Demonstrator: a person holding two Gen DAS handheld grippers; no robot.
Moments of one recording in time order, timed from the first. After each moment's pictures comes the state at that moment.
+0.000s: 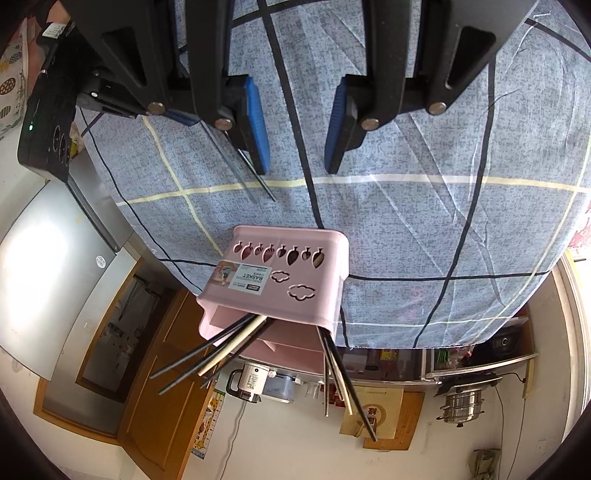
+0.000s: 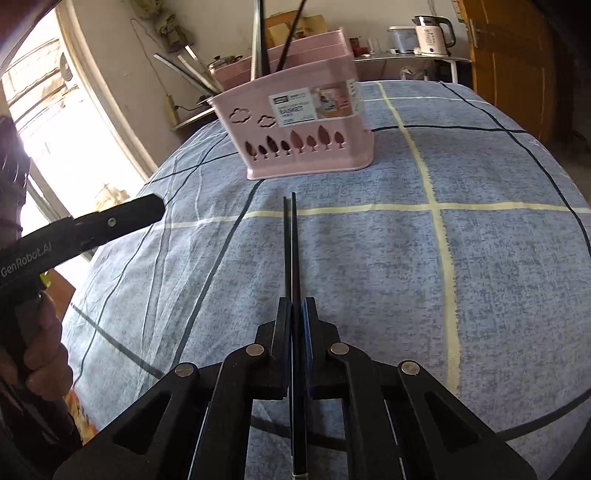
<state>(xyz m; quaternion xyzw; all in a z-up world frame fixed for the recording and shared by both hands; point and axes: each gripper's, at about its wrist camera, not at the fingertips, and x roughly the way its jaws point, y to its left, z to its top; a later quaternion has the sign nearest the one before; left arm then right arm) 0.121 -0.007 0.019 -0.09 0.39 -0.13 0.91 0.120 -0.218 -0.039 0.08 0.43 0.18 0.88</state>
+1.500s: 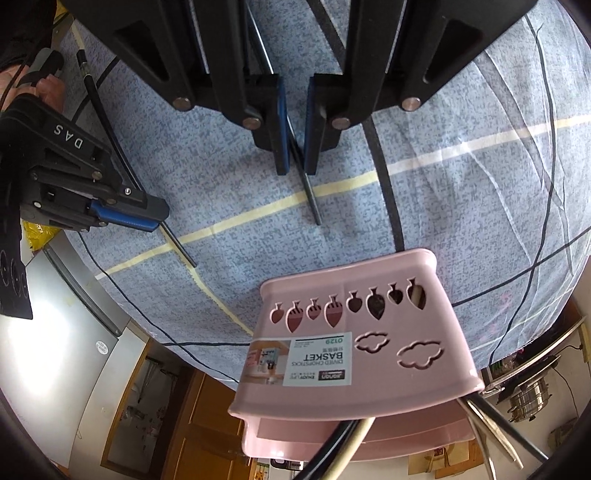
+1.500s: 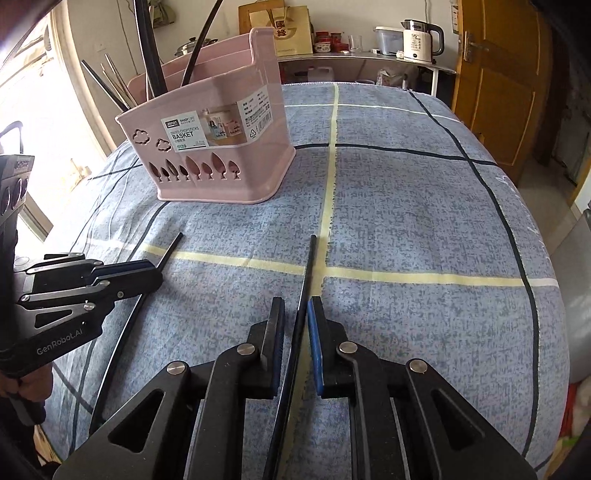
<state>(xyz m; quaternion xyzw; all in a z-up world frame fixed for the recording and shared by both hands) 0.183 -0.086 -0.026 0.04 0.48 -0.18 0.86 0.189 -0.261 -0.036 -0.01 0.45 0.14 0.88</state>
